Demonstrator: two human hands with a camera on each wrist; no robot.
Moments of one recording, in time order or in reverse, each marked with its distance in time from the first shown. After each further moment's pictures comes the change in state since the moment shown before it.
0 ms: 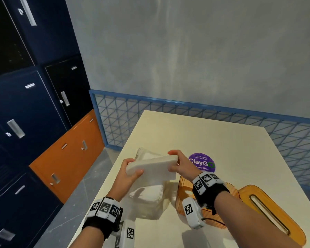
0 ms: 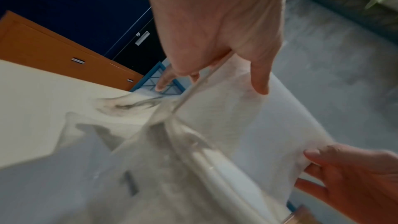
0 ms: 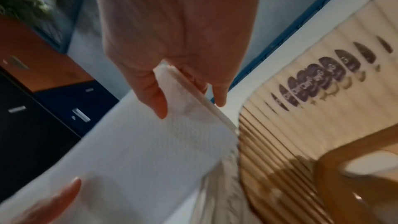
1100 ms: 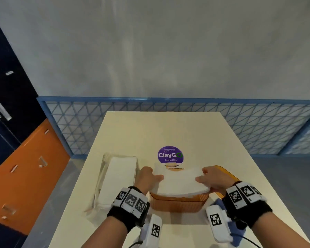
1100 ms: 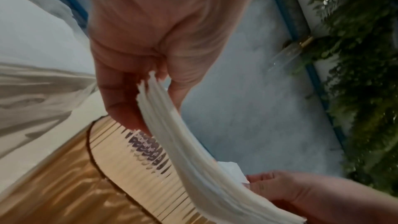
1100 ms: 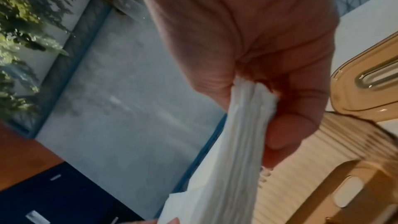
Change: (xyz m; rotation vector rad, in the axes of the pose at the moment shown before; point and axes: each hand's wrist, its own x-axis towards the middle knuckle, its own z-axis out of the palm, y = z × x) left_hand 0.015 0.033 0.147 0.591 -0.344 -0.227; right_hand -0.116 0.049 -0.098 -0.025 0.321 0.591
